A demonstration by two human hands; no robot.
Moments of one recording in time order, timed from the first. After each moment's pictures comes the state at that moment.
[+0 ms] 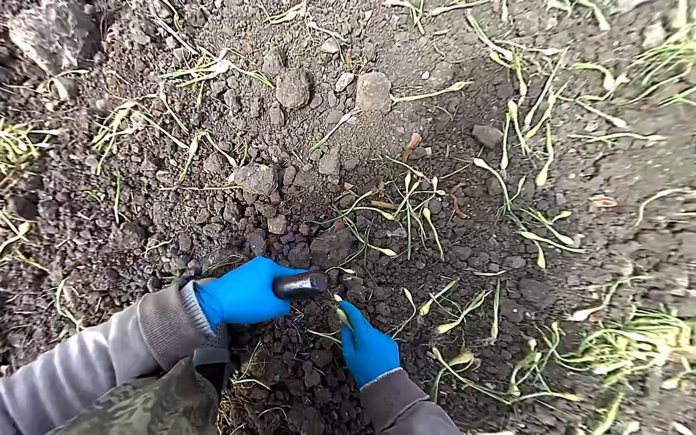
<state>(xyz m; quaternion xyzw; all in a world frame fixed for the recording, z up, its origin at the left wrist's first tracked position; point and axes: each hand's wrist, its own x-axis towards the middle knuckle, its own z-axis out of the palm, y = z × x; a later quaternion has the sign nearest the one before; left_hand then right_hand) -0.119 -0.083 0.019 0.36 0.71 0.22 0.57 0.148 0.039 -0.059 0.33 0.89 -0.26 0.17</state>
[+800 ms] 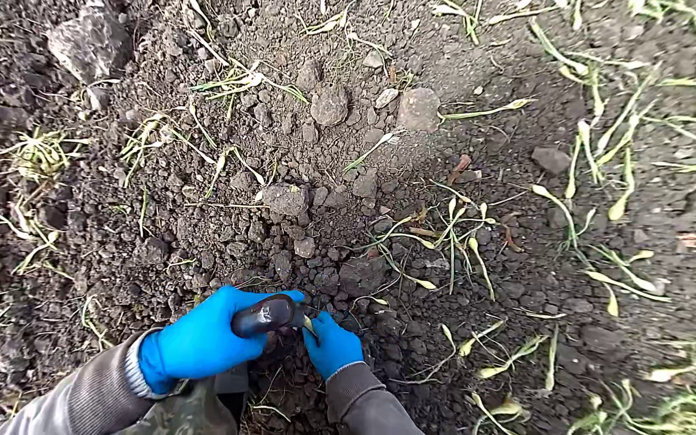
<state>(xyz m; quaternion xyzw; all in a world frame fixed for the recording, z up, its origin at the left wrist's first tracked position) -0.158 -0.142 0.035 0.27 0.70 0.40 0.52 0.042 0.008 -0.103 0.25 0.82 -0.30 0.42</state>
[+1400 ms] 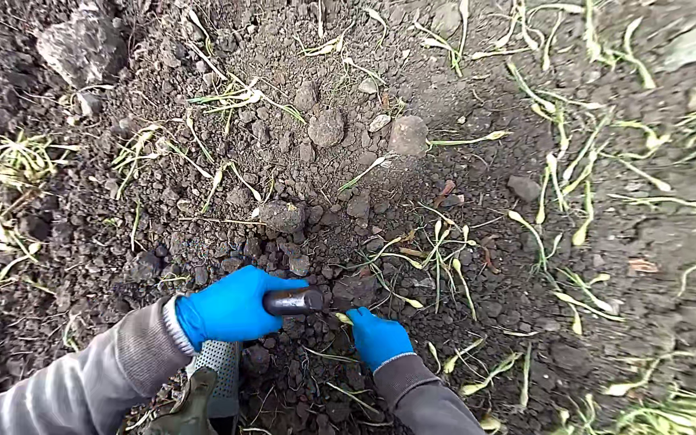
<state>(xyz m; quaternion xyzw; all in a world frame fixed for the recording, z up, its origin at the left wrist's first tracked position) -0.204 -0.094 0.025 0.35 0.72 0.22 0.56 0.025 0.101 -0.075 0.19 0.84 -0.15 0.48</state>
